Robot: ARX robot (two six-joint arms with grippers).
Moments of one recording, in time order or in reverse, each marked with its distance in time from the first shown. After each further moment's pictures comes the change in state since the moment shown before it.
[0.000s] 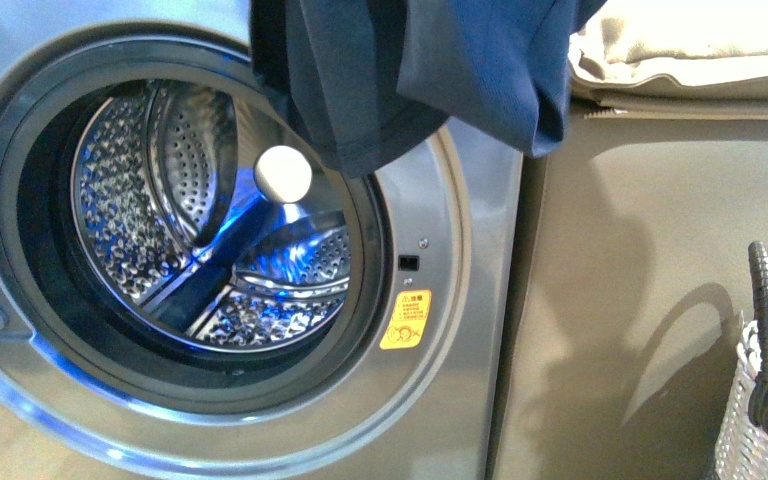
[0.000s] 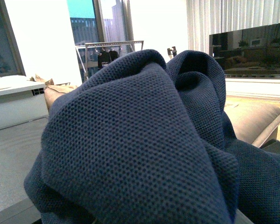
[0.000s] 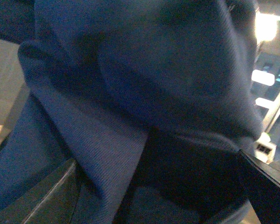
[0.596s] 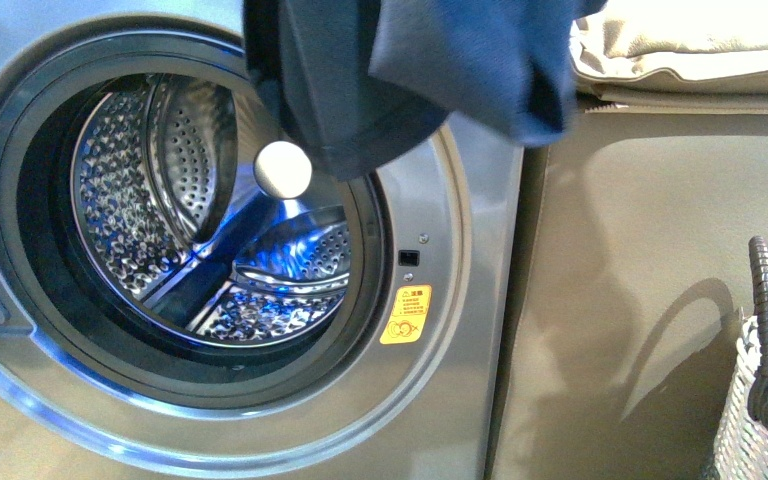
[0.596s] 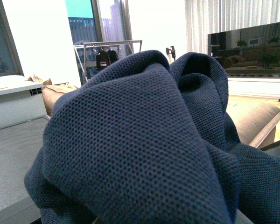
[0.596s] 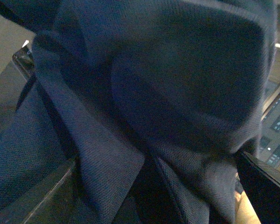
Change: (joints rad) left arm 0.000 0.000 0.000 0.000 0.001 0.000; right arm 0.035 -0.021 0.011 -0.076 0.037 -0.215
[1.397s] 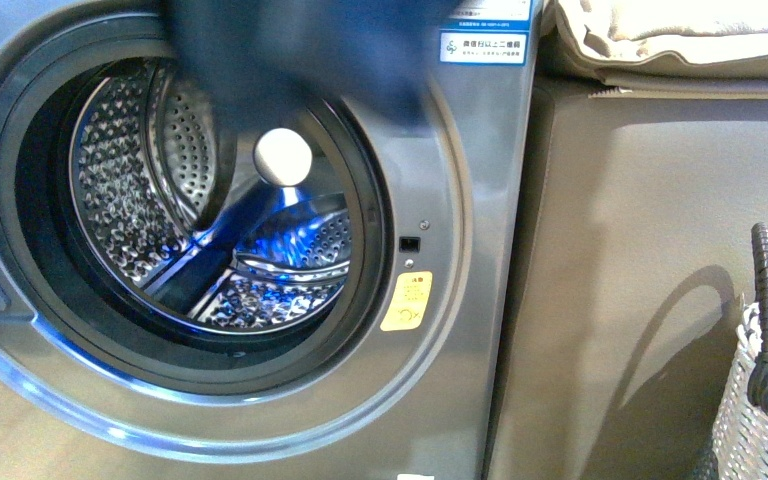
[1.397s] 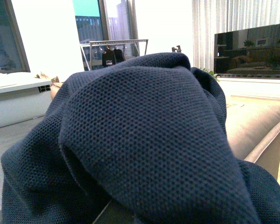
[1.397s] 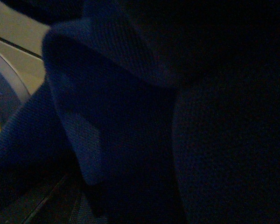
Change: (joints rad) left arm 0.001 0.000 0.000 0.000 -0.010 0.000; right arm 0.172 0.246 0.310 -0.235 -0.080 0.019
